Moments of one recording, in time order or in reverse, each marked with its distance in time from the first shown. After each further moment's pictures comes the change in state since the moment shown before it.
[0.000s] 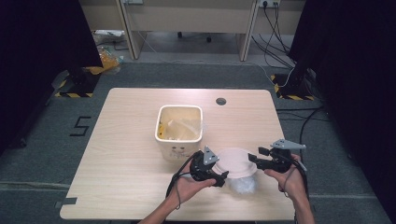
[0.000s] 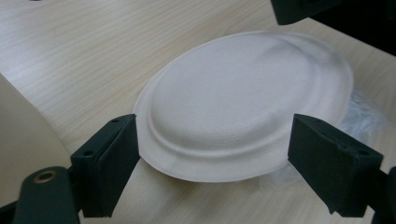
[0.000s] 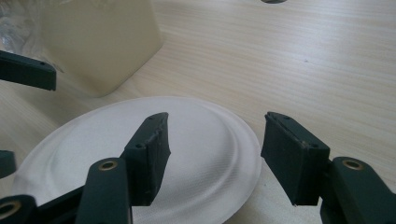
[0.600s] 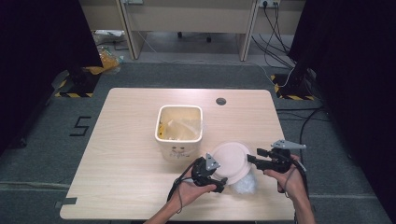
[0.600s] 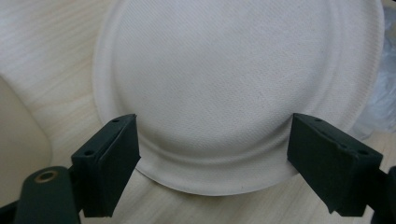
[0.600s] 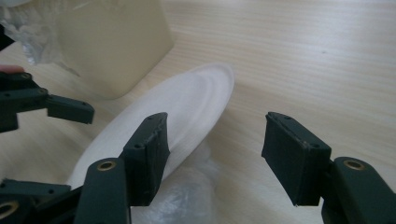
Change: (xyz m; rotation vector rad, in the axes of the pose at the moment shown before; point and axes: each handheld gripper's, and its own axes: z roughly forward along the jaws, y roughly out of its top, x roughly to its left) left arm -0.004 -0.025 0.020 0.071 -0.015 0.000; right arm -0.001 -0.003 0.002 0.001 0.057 0.051
